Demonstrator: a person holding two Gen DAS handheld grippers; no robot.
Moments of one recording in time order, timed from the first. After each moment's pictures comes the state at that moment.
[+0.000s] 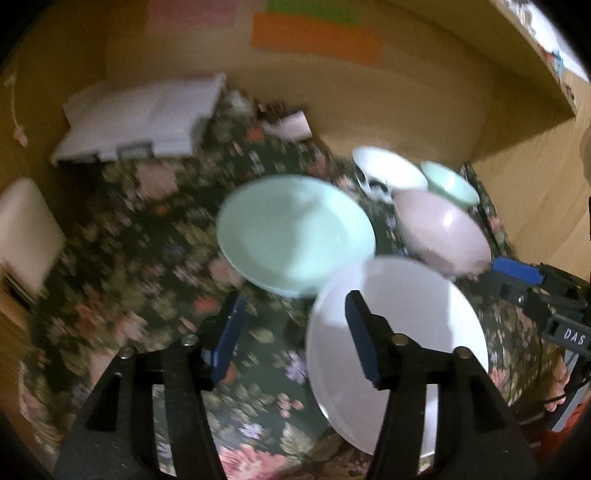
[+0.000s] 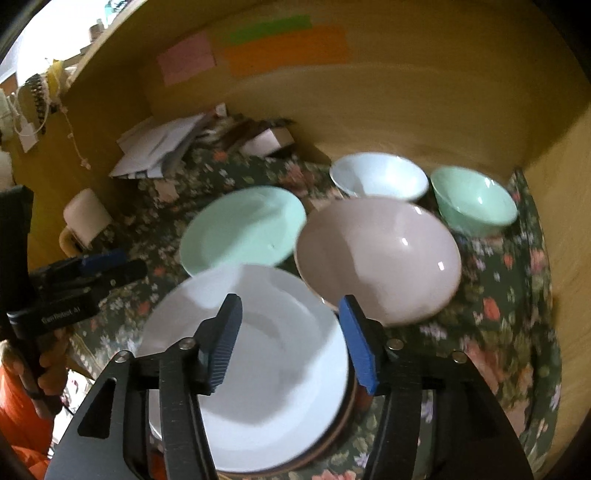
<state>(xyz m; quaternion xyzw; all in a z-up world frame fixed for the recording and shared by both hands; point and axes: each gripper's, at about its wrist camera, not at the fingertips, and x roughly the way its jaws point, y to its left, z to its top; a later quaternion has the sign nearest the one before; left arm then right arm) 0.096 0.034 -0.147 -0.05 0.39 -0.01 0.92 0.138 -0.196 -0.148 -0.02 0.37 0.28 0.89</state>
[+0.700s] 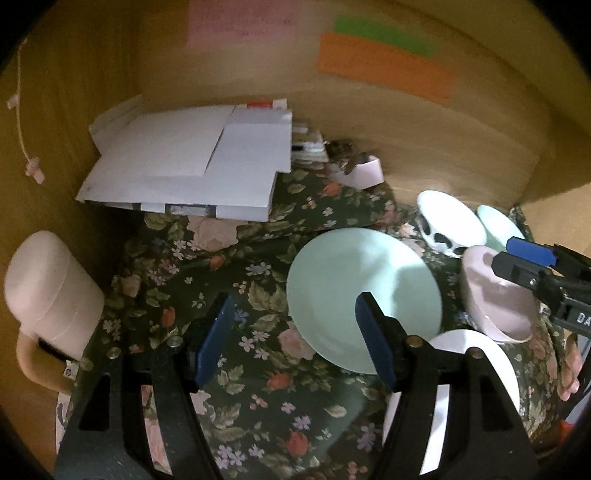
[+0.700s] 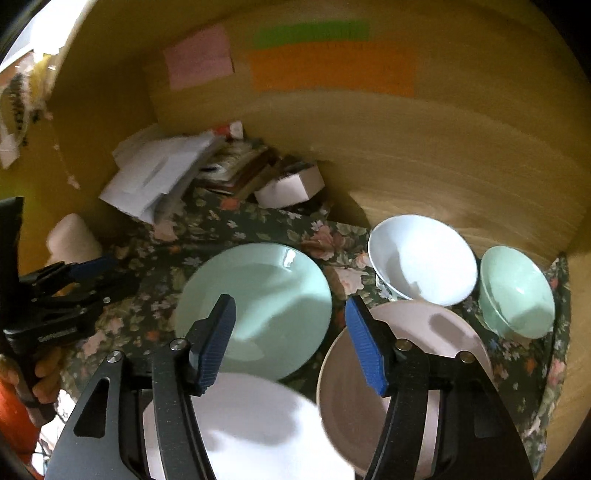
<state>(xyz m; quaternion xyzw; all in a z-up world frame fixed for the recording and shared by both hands) 0.158 0.093 -0.134 -0.06 0.39 0.05 0.92 0.227 -0.132 -0.131 -0.06 0.37 0.30 0.88</state>
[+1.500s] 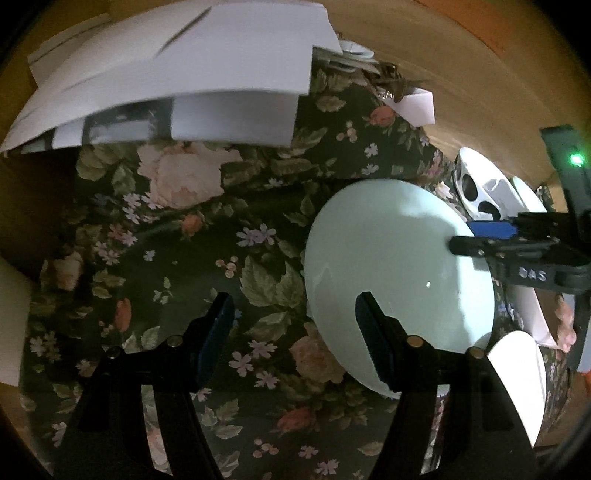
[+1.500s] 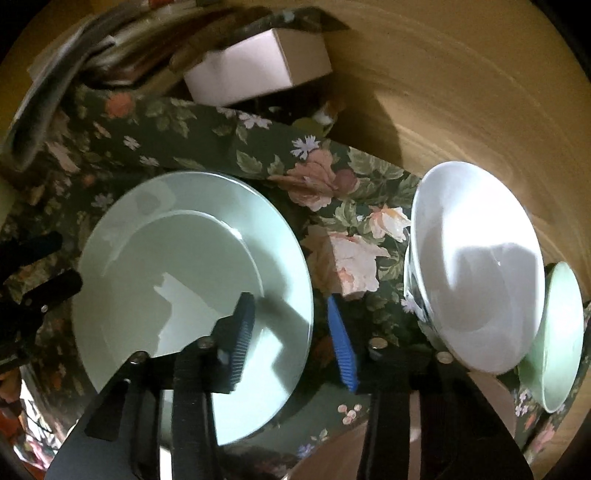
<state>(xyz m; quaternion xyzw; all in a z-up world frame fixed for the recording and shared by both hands) 0.219 0.115 -0.206 -0.09 0.48 0.03 0.87 0.323 -0.068 -0.213 -0.18 0.53 0.28 0.78</state>
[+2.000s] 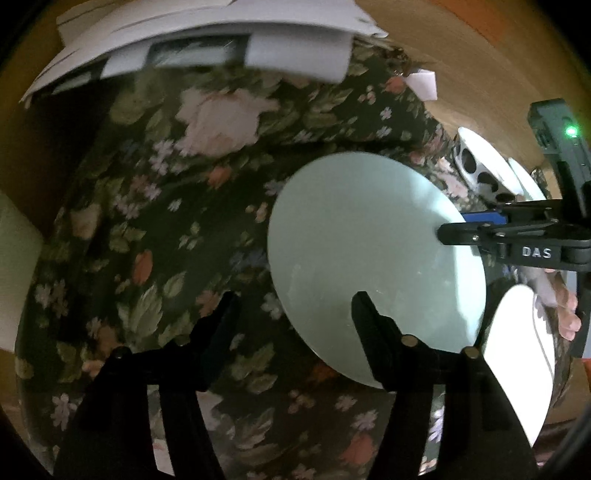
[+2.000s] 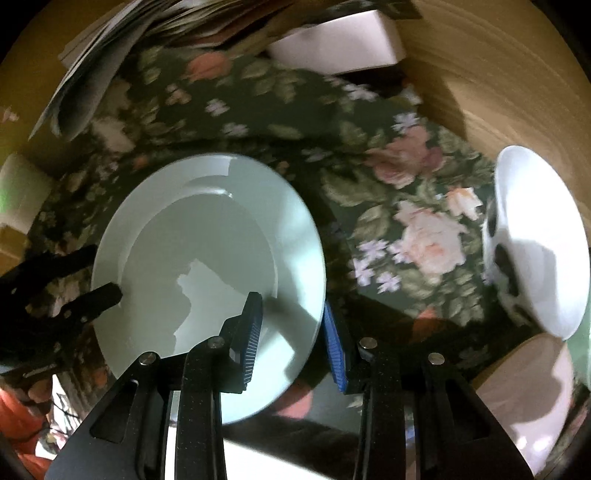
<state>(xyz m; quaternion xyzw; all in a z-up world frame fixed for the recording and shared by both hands) 0.177 0.134 -0.216 -0.09 0.50 0.02 0.86 0.283 -0.040 -0.217 -0.14 0.54 0.33 0.76</state>
